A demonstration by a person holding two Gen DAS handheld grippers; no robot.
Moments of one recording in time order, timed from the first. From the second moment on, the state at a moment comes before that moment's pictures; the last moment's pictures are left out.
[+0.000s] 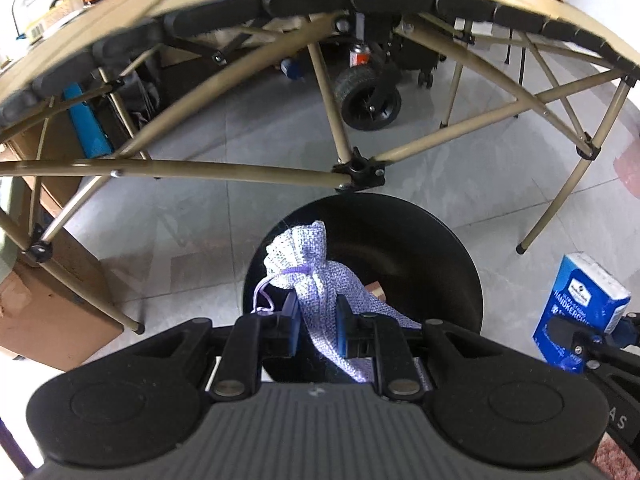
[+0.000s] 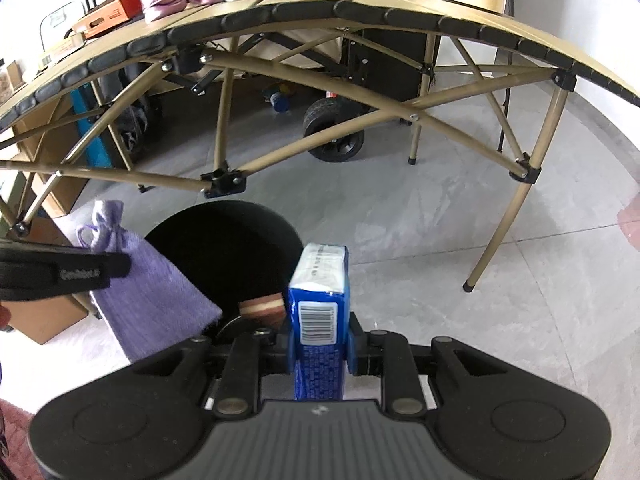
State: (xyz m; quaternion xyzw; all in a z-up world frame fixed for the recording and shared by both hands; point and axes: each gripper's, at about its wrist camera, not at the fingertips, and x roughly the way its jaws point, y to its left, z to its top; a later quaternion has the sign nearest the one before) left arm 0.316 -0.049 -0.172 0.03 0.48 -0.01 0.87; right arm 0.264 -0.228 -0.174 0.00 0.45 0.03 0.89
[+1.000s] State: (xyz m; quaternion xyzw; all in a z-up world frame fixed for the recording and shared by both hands) left arm 0.354 -0.064 -0.199 0.01 0.53 0.04 0.84; right arm 0.287 -0.250 -0.183 0.03 0.47 -0.01 0.88
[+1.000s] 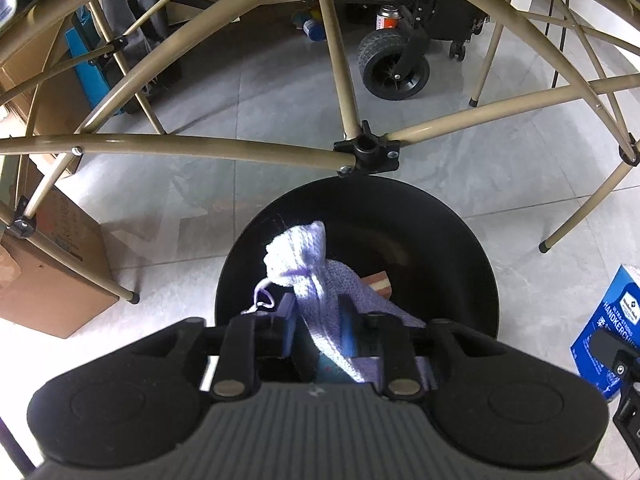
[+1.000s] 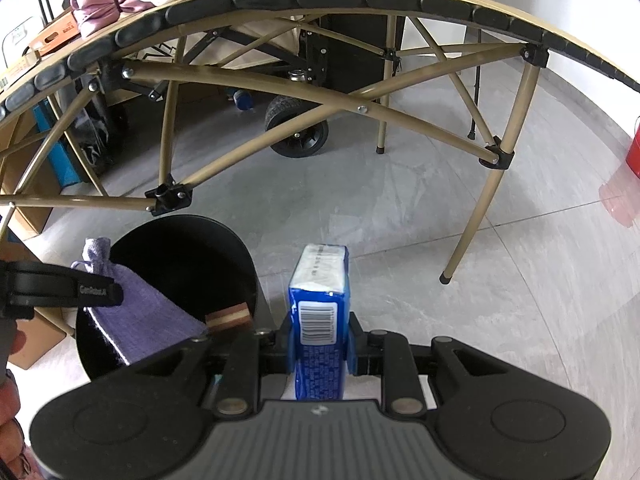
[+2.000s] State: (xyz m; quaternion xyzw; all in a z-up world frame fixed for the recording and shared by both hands) left arm 0.341 -0.056 -0.184 0.06 0.50 0.07 0.86; right arm 0.288 -0.247 -0.185 0.03 0.47 0.00 0.88
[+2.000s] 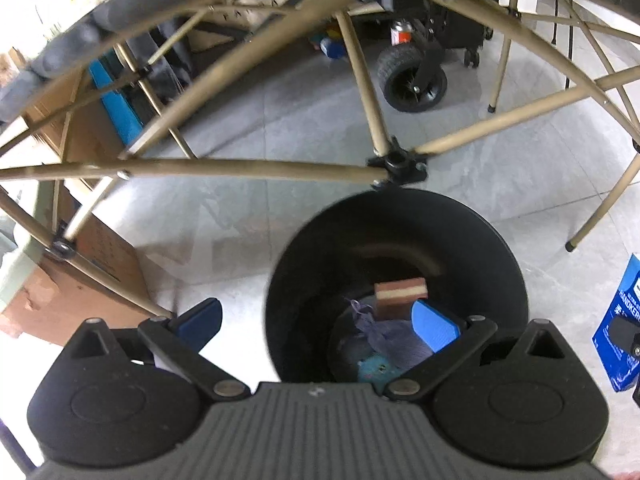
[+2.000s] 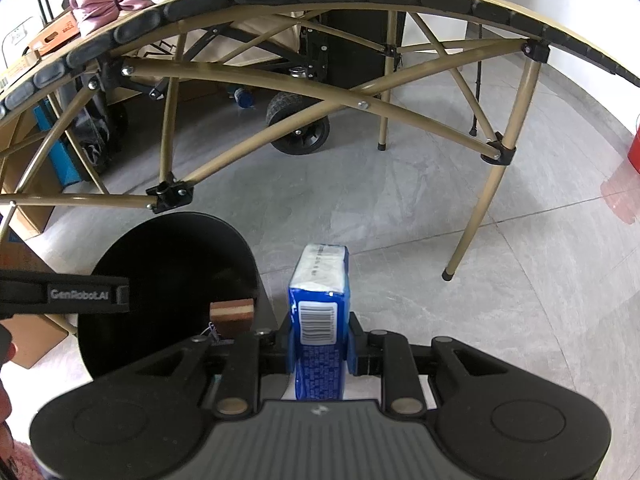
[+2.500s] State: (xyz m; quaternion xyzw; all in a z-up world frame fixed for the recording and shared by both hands) left arm 0.326 0.003 -0.172 0.05 0.50 0.09 0.86; right arm 0.305 -0.181 -0.178 0.02 0.47 0.06 0.88
